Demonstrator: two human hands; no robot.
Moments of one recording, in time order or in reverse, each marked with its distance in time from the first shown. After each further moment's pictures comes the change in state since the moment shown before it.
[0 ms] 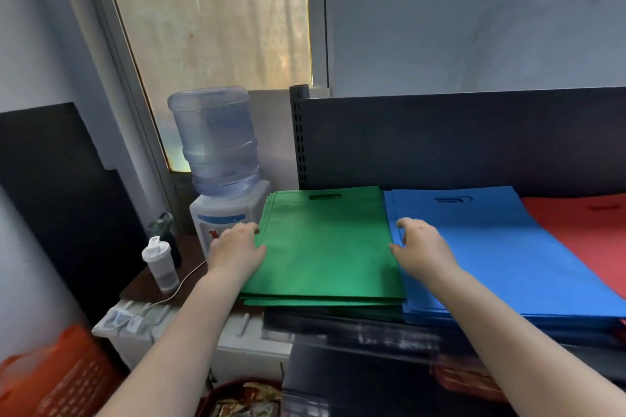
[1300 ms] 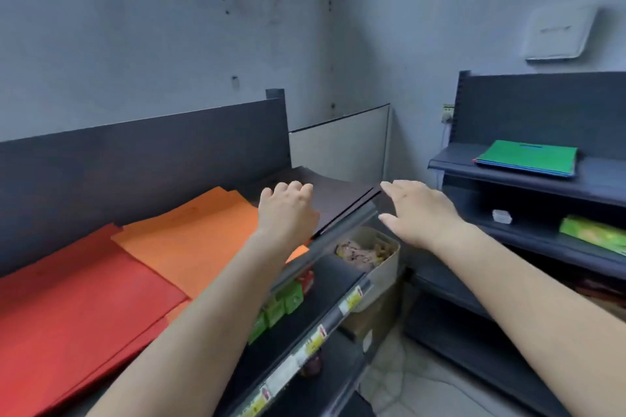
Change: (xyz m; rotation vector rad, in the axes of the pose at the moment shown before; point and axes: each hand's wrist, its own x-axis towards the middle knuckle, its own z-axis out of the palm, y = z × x) left_hand -0.304 0.790 0.076 -0.106 0.074 1.275; right_hand -0.307 0.533 -0.411 -0.641 0.265 0.689
